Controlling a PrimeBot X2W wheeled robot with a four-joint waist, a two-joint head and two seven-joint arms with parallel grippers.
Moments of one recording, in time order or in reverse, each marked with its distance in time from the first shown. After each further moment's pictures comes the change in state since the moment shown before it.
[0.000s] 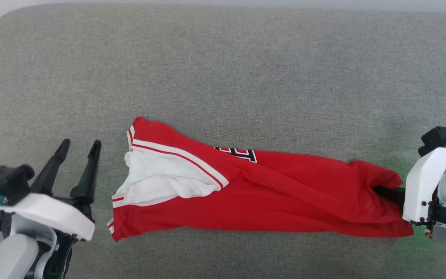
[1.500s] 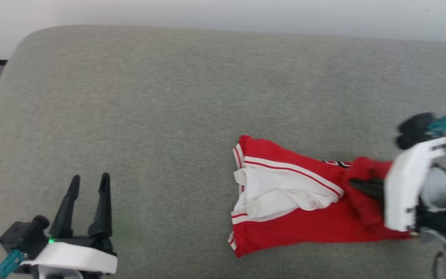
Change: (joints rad) left arm 0.291 -0.516 0.513 0.033 0.462 -0.288 0.000; right arm 0.040 0.051 0.021 -0.354 -0.018 0.001 0.177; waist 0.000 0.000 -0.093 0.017
